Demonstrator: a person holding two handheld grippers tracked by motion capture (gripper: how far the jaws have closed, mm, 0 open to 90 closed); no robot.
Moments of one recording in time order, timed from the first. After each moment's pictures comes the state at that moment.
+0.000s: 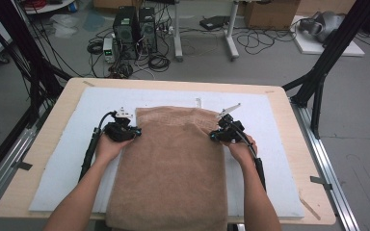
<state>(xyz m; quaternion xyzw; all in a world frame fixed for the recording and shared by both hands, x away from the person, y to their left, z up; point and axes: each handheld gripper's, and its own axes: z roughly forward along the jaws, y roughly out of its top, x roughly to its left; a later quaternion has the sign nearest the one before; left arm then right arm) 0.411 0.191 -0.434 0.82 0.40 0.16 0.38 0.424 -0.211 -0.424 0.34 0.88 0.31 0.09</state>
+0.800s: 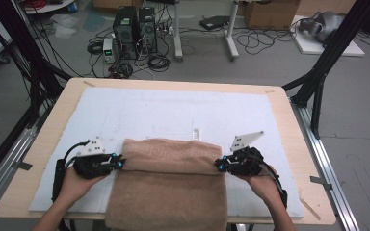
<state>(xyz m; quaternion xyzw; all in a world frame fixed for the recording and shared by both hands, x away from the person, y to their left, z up) 0.274 0.233 -0.422 0.84 0.30 0.12 0.44 0.297 -0.233 -0.391 0.23 0.89 0.38 0.04</state>
